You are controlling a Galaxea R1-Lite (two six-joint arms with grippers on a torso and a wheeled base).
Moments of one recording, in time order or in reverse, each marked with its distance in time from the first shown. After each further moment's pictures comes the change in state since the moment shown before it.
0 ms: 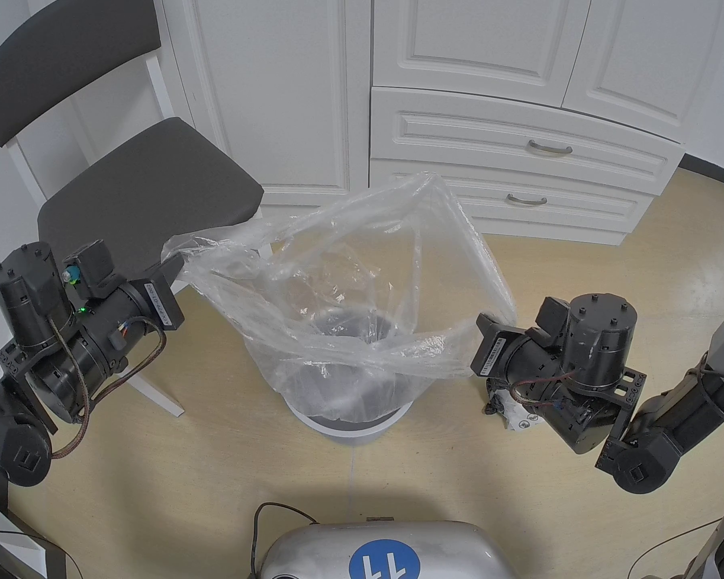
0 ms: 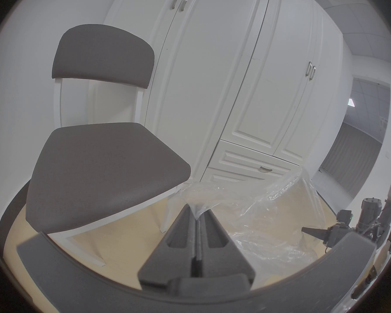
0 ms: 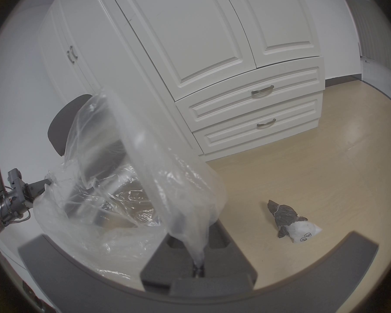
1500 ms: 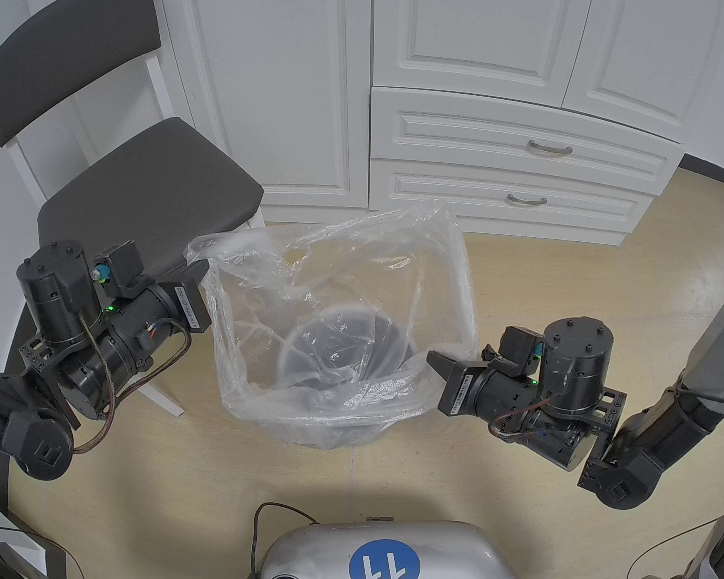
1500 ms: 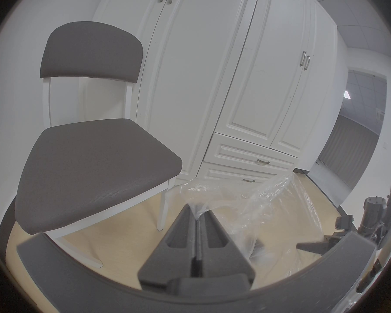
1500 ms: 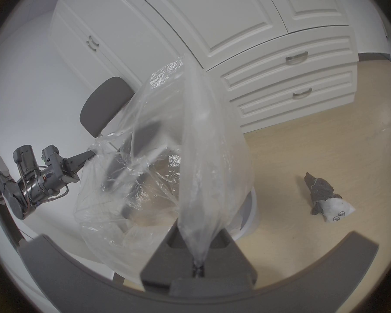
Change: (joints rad) left arm -0.047 0.074 -0.047 -0.001 0.014 0.038; right arm 0.049 0.057 0.017 -0.025 0.253 0.056
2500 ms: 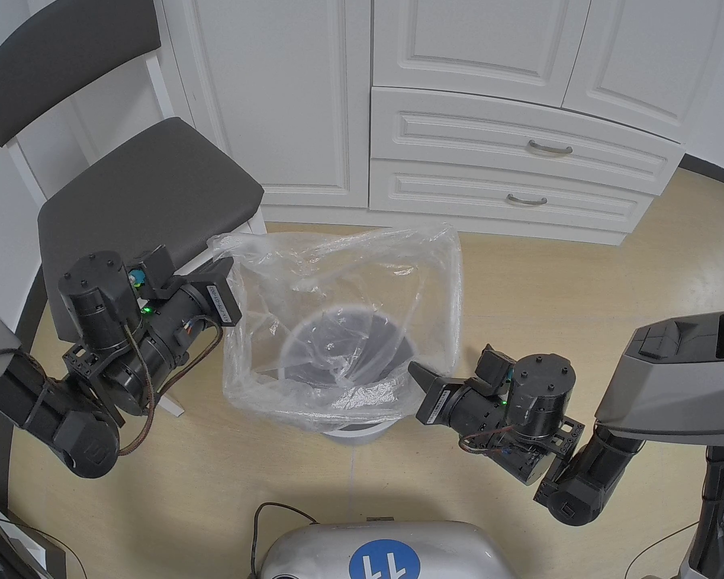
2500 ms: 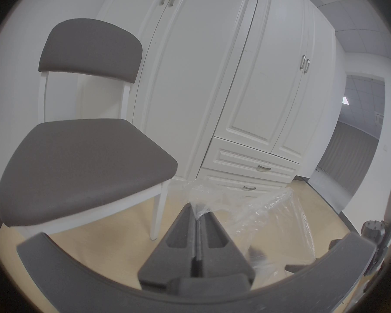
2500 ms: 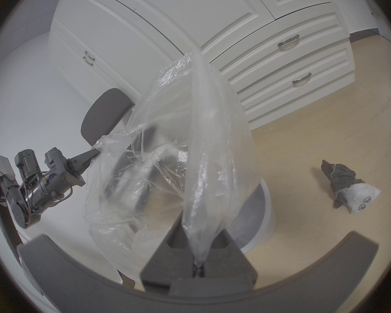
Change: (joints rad) left arm -0.020 0.186 -0.033 -0.226 0.025 -0.005; right arm -0.011 0.261 -0.012 -0.344 0.015 0.068
